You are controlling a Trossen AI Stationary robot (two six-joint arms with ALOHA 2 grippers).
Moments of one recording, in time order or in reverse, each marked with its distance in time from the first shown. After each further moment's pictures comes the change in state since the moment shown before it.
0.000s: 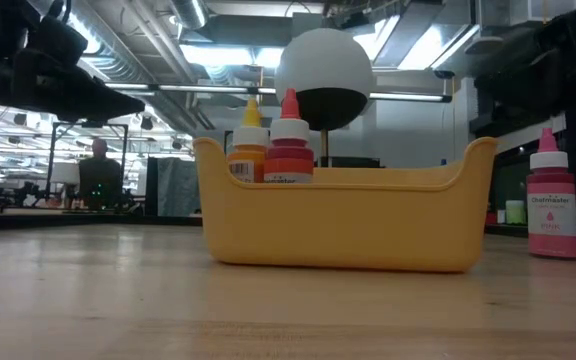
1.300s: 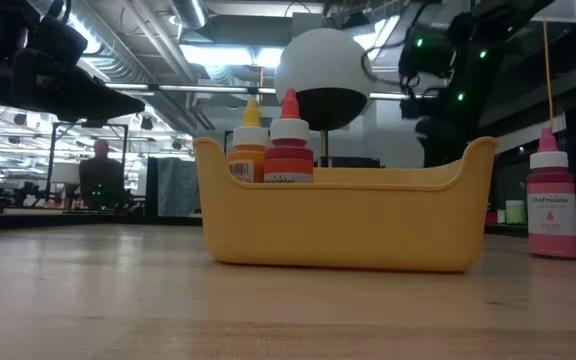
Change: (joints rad) left arm 0.000 0.000 0.000 0.000 0.000 0.000; right arm -0.218 1.258 0.803 -0.777 0.475 0.304
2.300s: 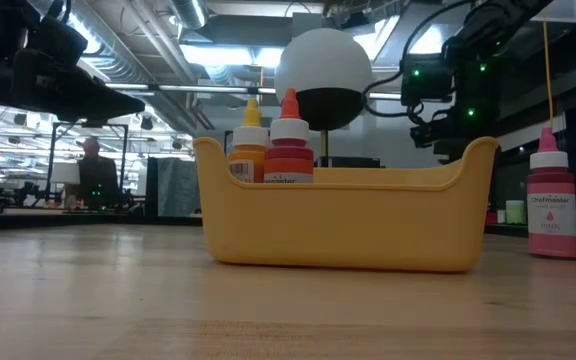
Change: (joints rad) left arm 0.000 0.000 0.000 0.000 0.000 0.000; right arm -0.034 0.080 -0.001 -0.156 -0.127 0.057
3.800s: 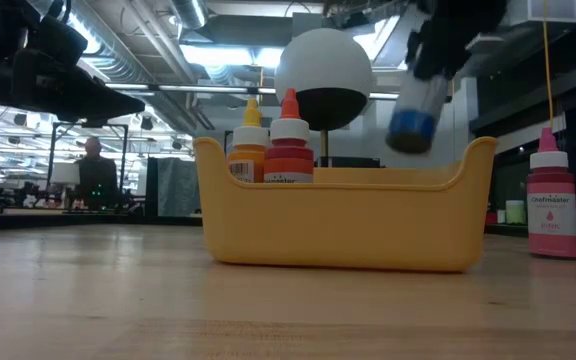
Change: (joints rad) left arm 0.000 0.000 0.000 0.000 0.000 0.000; right arm 0.690 0.128 0.375 0.139 -0.101 0.155
